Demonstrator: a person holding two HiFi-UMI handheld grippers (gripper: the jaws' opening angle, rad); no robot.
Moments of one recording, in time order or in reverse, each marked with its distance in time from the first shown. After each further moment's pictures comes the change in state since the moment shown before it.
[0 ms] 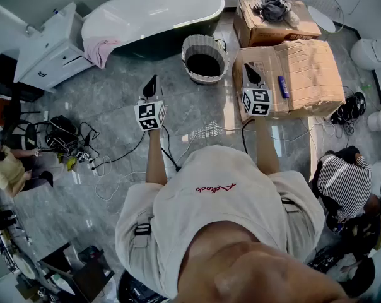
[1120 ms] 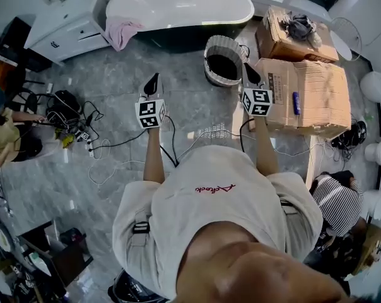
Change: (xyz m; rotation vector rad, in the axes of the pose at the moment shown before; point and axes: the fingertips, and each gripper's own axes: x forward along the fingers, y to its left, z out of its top) left arm -0.067 0.105 -0.021 -0.033 0.001 0.135; right arm 0.057 0.129 0.026 -0.057 -0.027 0.176
